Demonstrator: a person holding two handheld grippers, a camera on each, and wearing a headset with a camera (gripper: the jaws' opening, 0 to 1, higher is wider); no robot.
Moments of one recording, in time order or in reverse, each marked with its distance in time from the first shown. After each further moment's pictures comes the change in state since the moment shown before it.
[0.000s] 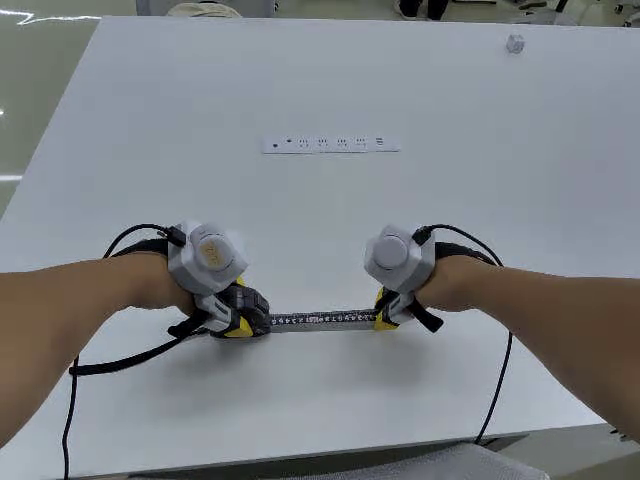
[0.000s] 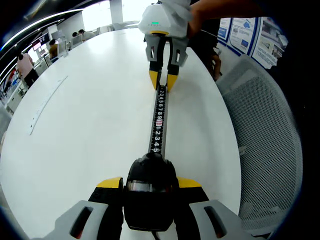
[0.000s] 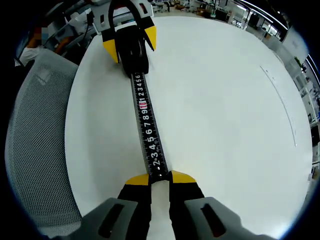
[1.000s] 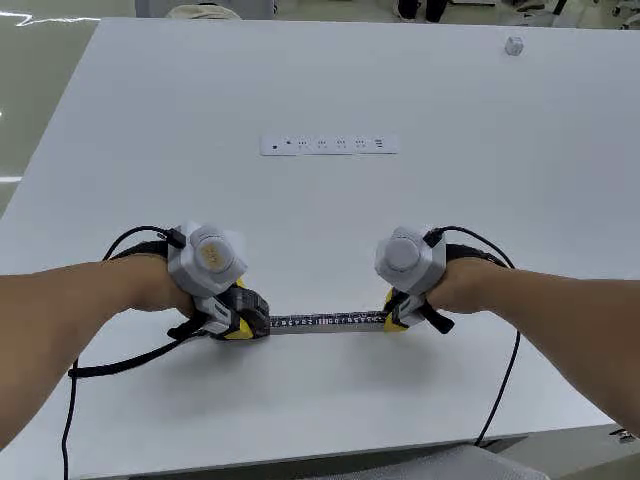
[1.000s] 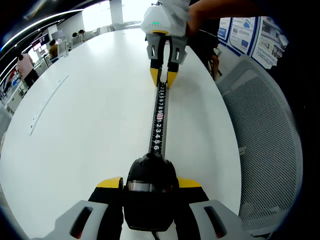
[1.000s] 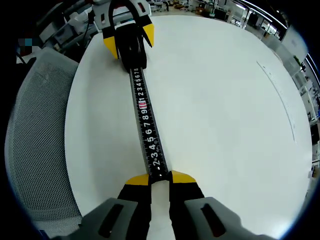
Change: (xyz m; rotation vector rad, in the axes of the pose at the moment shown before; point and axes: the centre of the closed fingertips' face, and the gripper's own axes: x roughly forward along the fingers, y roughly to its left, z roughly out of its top) left arm 0.000 0.001 0.000 0.000 -0.004 0.002; right arm -0.005 -0.003 -0.013 0.005 0.005 -0.004
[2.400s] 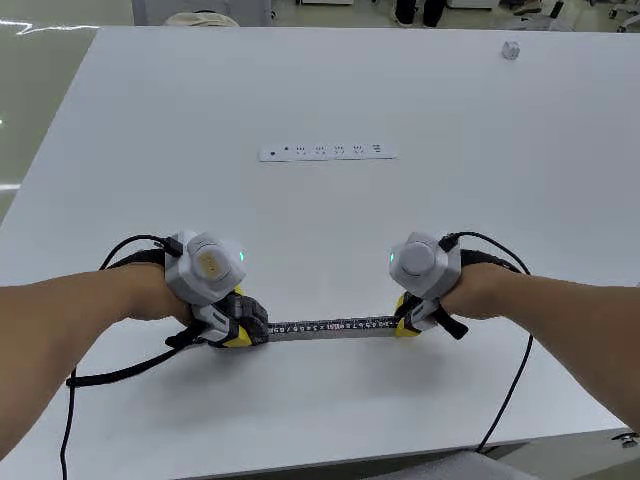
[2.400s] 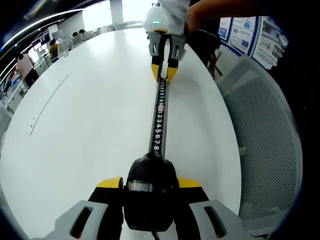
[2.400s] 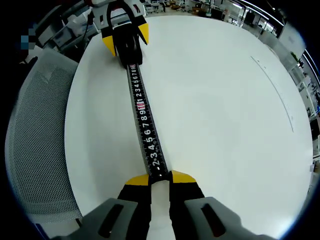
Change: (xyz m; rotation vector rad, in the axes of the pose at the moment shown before) left arm 0.002 0.002 -0.001 -0.003 0.003 0.001; right arm -0.006 -0.005 -0.018 0.026 -0.012 -0.003
